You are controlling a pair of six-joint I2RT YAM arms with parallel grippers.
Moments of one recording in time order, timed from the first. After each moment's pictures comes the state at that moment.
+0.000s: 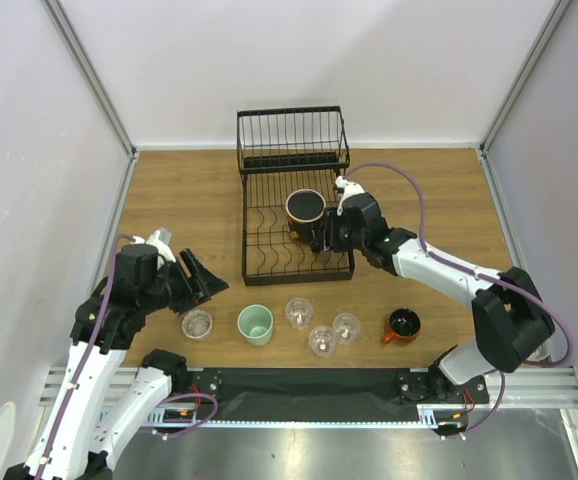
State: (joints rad) left arm -0.27 0.63 0.90 -1.03 0.26 -0.78; right arm 0.64 1.49 0.98 -0.09 -0.01 0.46
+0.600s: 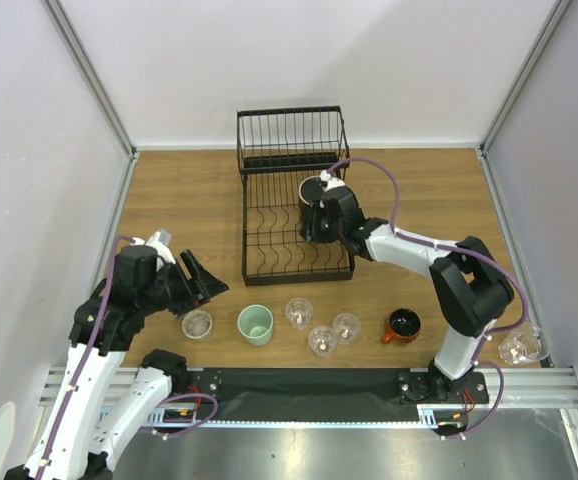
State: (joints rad) left arm -0.27 0.62 0.91 -1.04 0.27 -0.77; right arm 0.65 1.75 1.11 0.02 -0.02 0.55
